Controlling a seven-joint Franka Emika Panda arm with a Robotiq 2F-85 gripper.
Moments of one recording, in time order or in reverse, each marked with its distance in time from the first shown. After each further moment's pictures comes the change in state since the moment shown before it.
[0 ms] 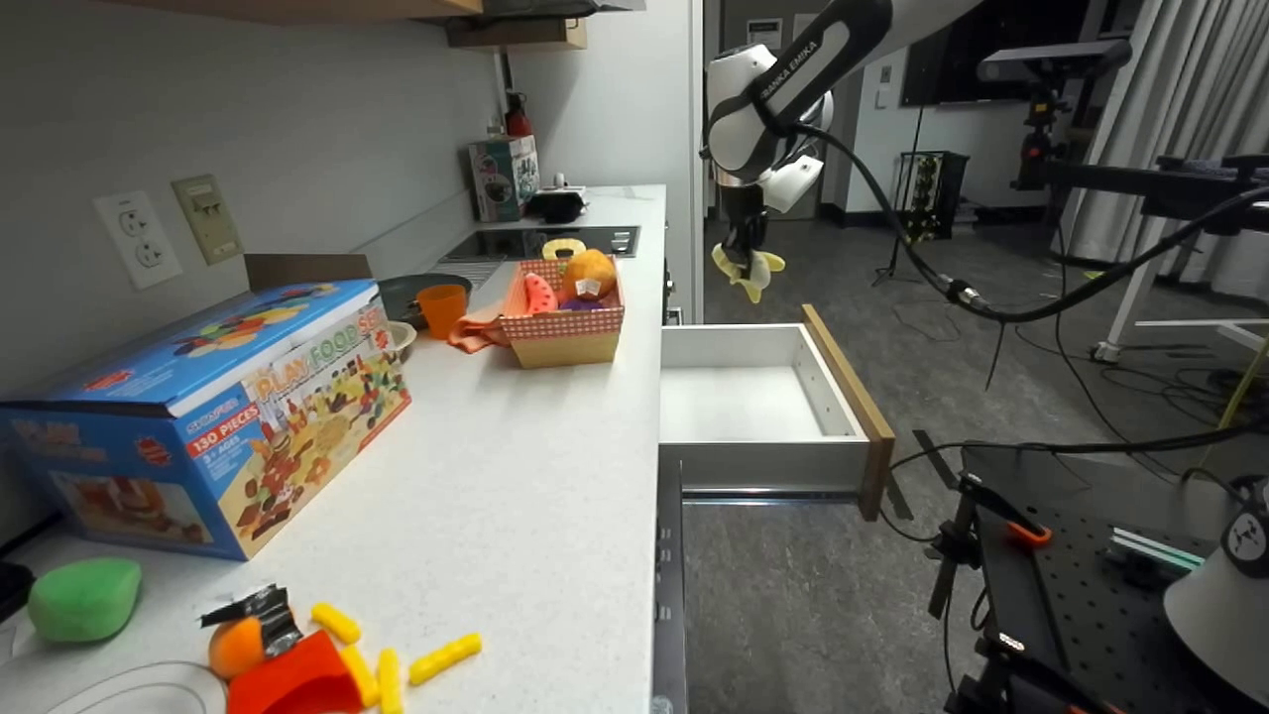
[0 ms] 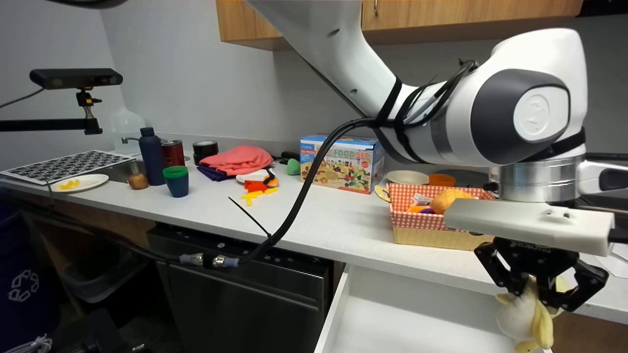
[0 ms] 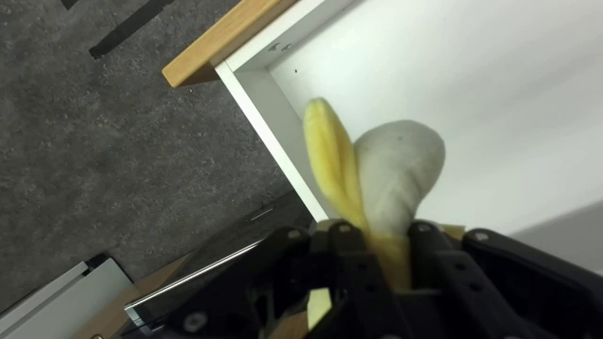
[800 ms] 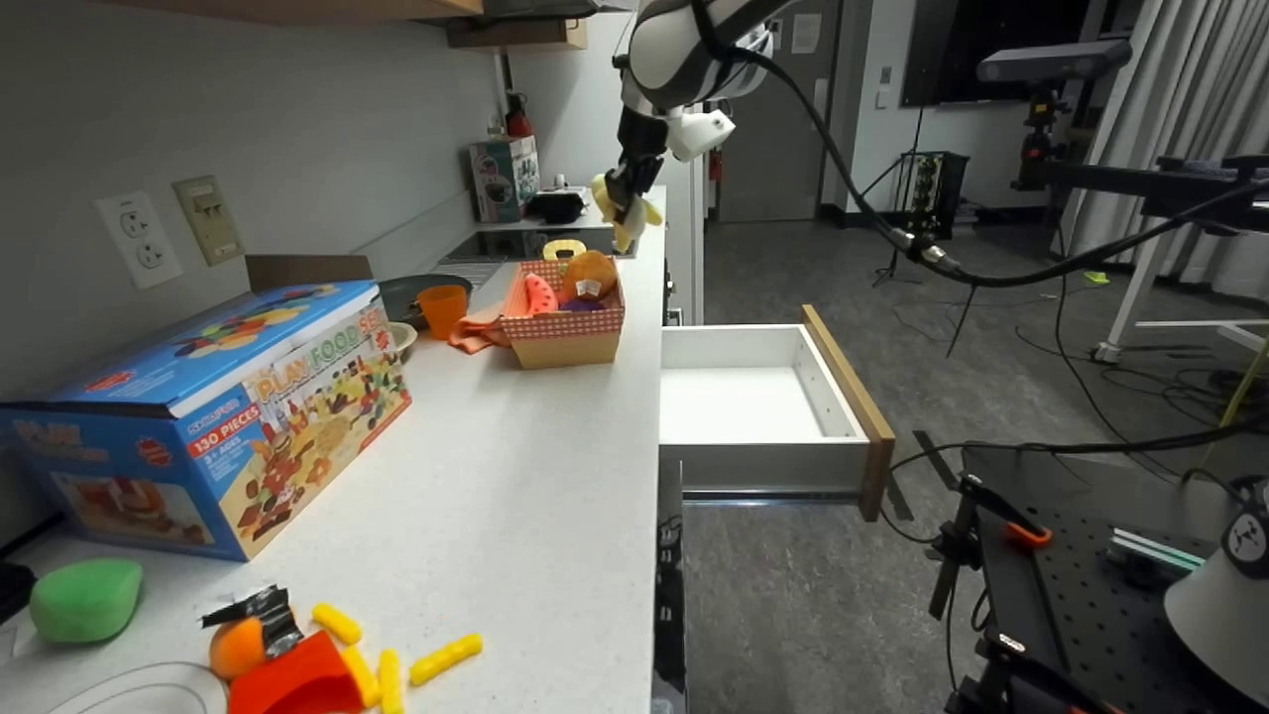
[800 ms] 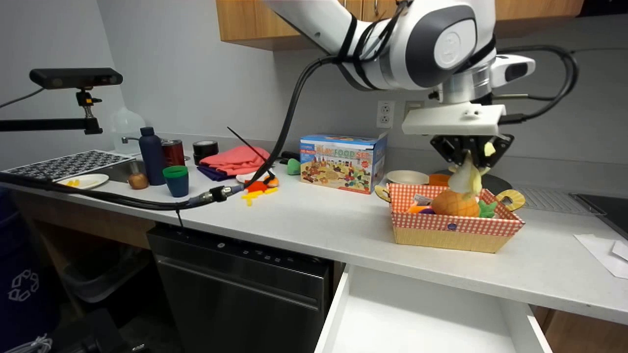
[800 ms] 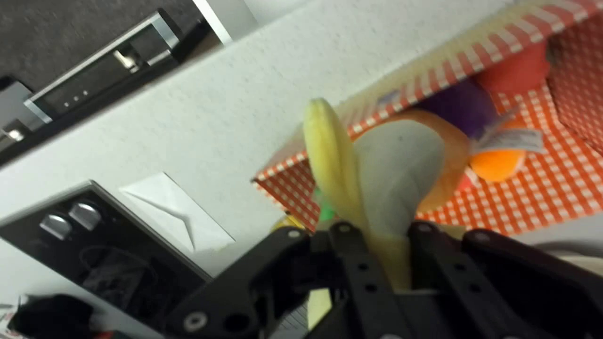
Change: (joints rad) arm 0.081 -0.055 0.153 0.131 0.170 0.164 0.002
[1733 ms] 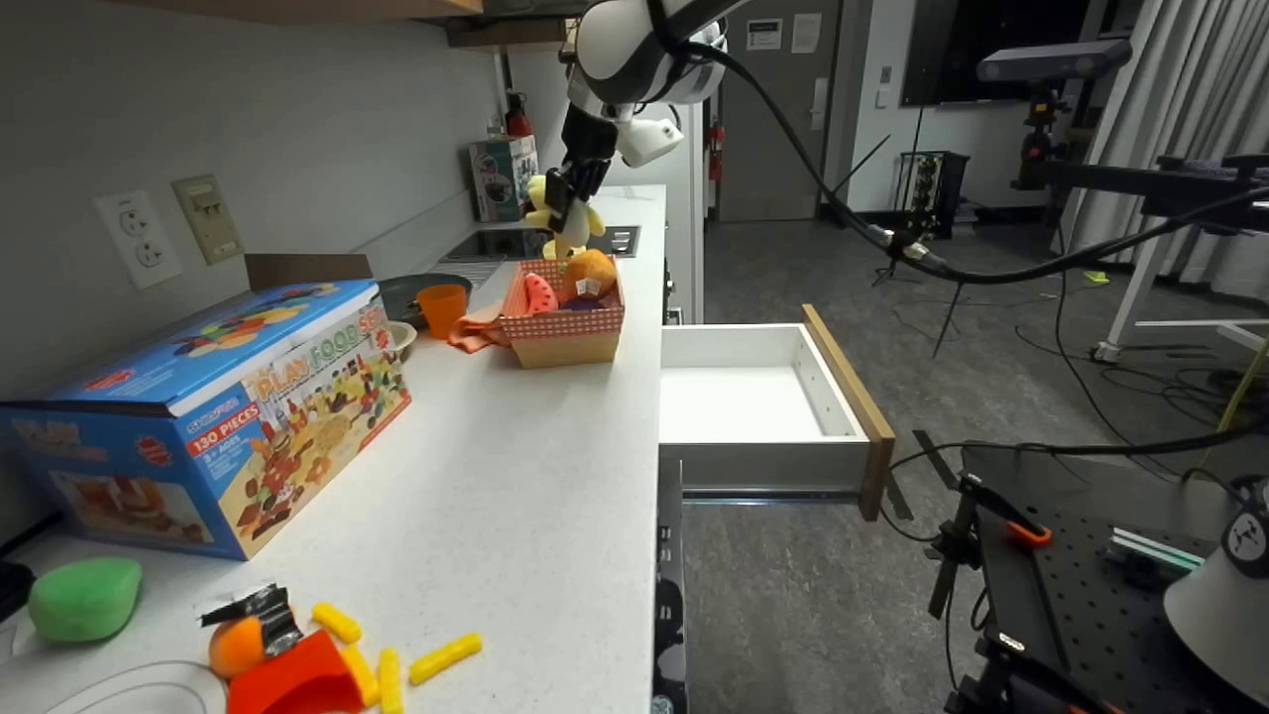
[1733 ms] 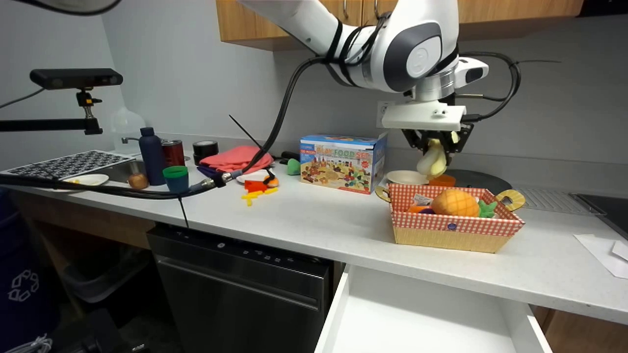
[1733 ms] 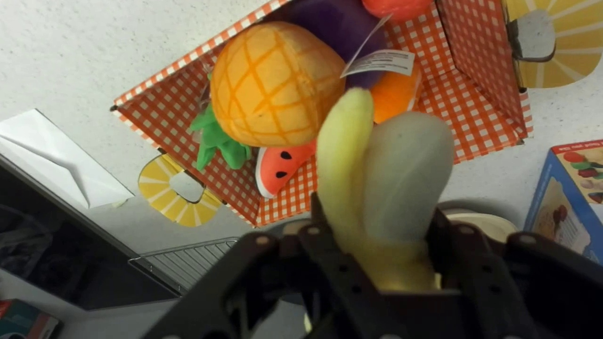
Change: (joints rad) arm 0.038 0.074 0.073 0.105 0.077 0.007 -0.061
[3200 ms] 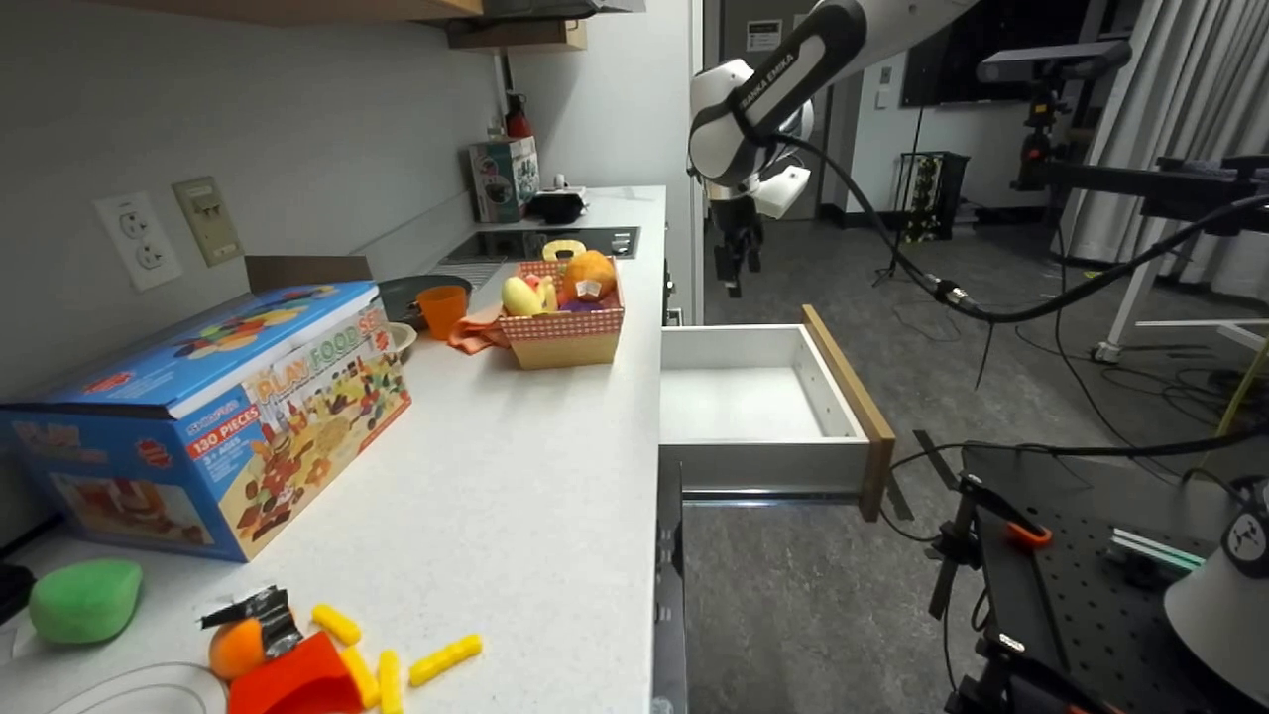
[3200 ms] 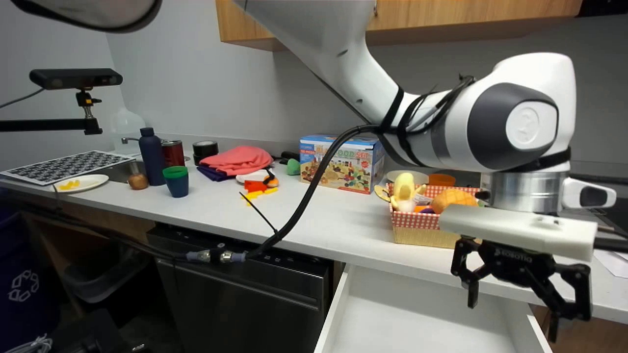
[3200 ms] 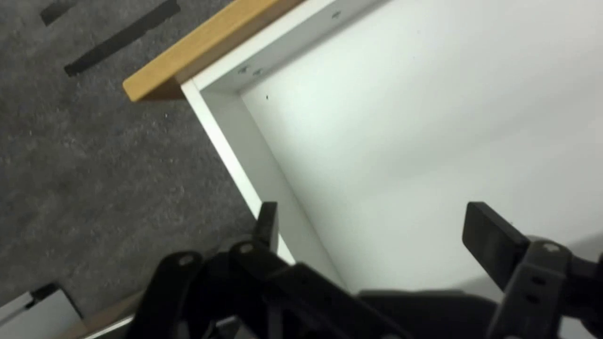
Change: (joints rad) arm -0.083 0.049 -0.248 -0.162 -0.202 -0.304 -0.018
